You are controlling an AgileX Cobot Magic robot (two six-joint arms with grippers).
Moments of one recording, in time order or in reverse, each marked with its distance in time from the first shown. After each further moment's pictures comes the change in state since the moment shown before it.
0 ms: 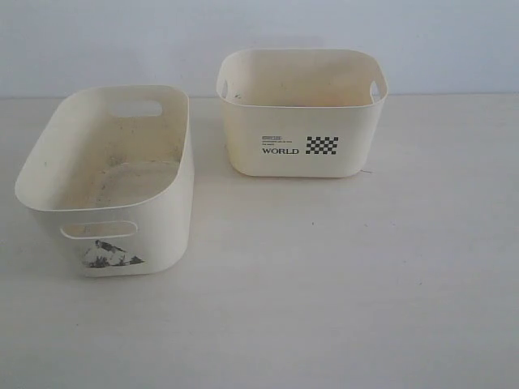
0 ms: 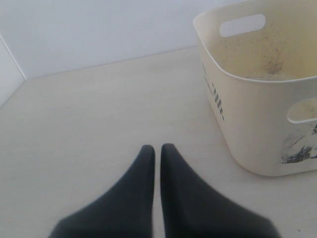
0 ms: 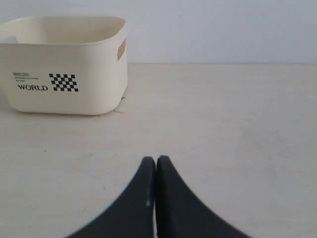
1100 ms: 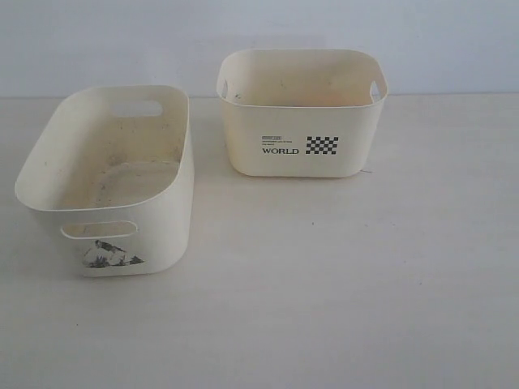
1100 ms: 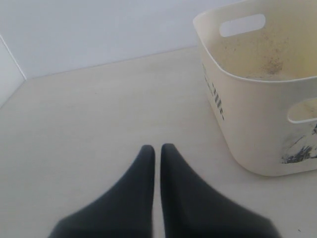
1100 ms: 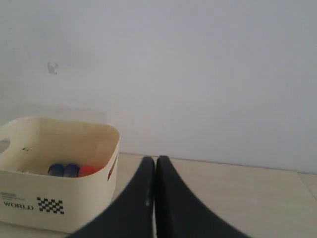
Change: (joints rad) left arm 0.000 0.000 0.000 0.000 0.000 0.000; right arm 0.000 0.609 -0.519 0.023 -0.223 -0.106
